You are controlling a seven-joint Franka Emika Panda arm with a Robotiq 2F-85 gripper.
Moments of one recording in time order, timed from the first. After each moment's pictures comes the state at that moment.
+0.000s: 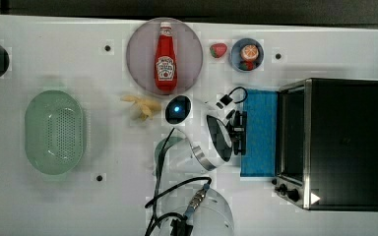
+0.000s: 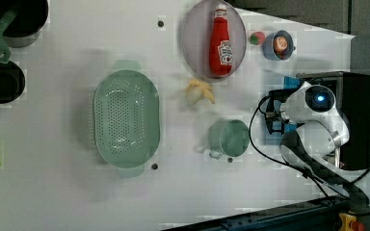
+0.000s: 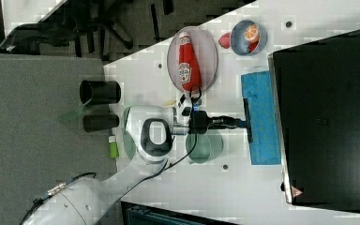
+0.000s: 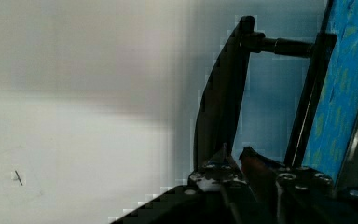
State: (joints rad) arm 0.19 0.46 -0.26 -2.24 -0.66 0.85 -0.35
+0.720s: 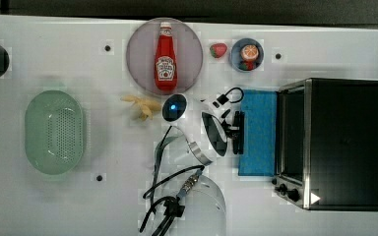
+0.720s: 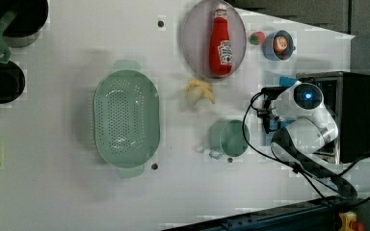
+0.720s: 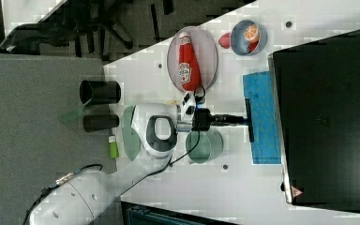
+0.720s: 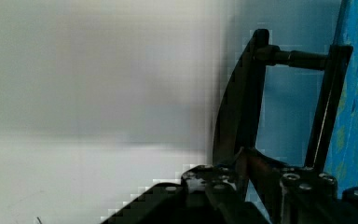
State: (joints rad) arm 0.20 0.54 -0.26 -2.19 -0.64 0.87 -0.26
